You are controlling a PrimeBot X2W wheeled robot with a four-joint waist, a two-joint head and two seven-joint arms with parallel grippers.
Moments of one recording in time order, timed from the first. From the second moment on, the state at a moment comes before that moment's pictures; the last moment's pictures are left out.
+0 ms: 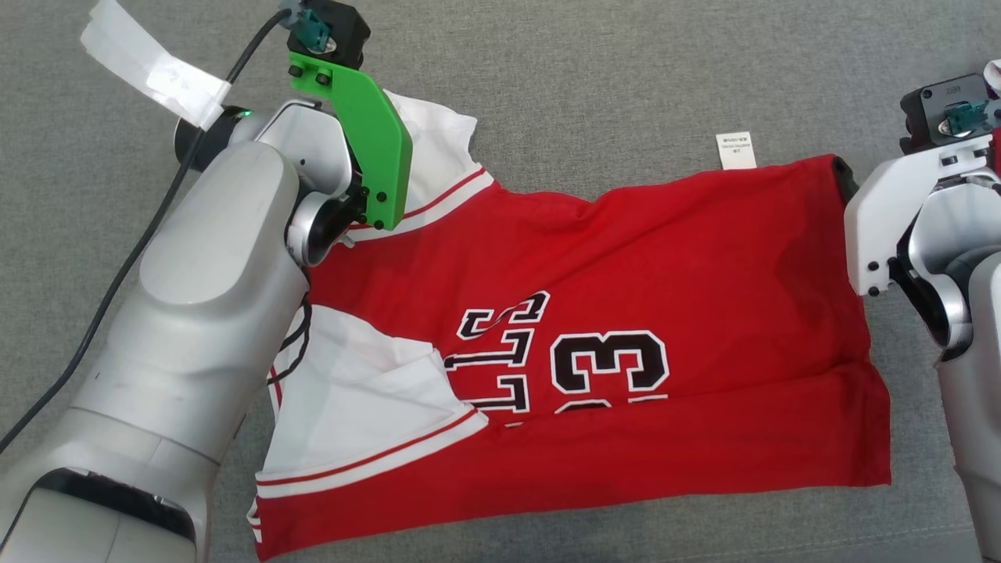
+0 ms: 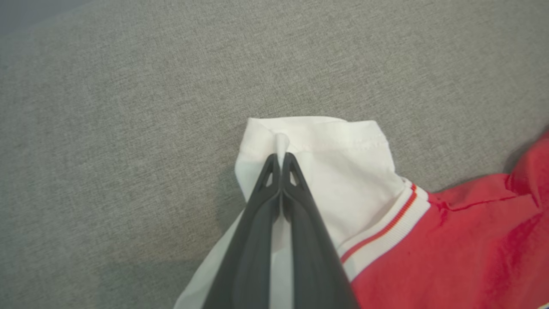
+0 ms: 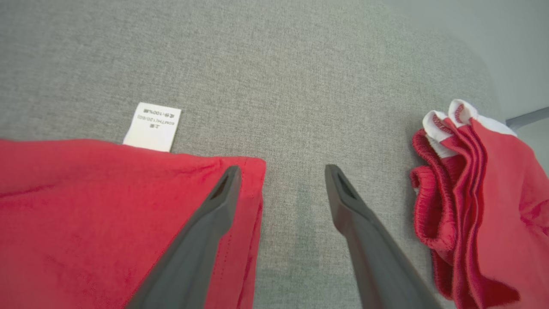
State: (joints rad) left arm -1.06 0.17 -0.66 0.71 -0.65 -0.05 0.56; right arm -0.54 -0.27 -0.01 0.06 0.02 0.13 0.72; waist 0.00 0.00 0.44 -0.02
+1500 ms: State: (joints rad) left arm -1.14 0.11 -0.65 0.81 -0.68 -0.08 0.34; right arm -0.59 -0.46 0.12 0.14 0.22 0.13 0.69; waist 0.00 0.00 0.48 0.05
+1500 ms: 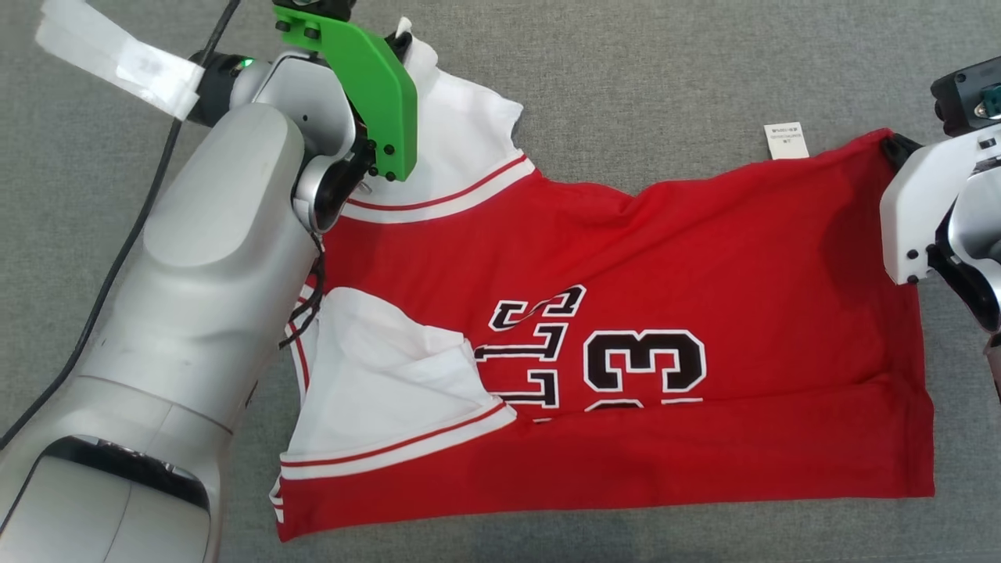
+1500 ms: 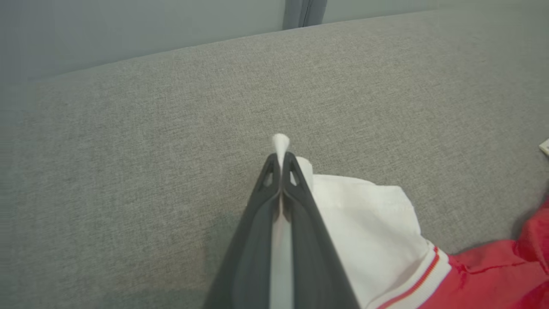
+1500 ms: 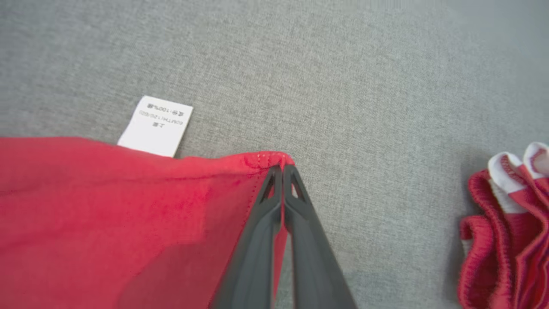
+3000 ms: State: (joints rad) left arm -0.27 0.39 -0.56 0.02 -0.74 0.26 0.01; right arm -0.28 -0.64 0.24 0.04 0.26 0.13 0.39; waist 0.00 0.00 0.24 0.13
